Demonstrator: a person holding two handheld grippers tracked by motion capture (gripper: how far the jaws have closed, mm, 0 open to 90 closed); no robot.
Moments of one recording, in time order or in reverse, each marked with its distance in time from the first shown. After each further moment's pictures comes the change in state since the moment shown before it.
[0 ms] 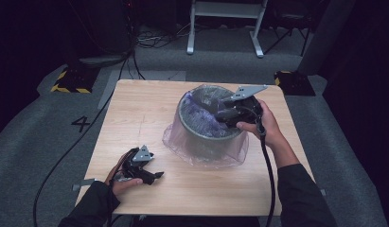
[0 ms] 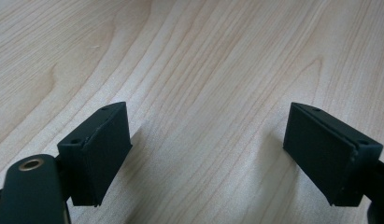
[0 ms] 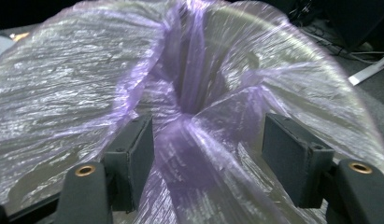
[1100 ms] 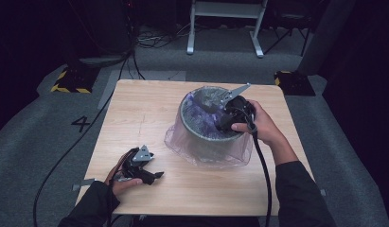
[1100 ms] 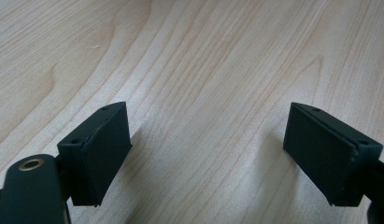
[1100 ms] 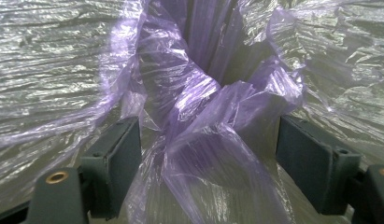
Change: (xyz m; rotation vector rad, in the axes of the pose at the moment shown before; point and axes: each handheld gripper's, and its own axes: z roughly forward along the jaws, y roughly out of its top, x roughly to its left) left arm 0.000 0.000 0.000 0.001 0.000 -0.001; right arm 0.000 0.002 0.023 0.254 0.039 0.020
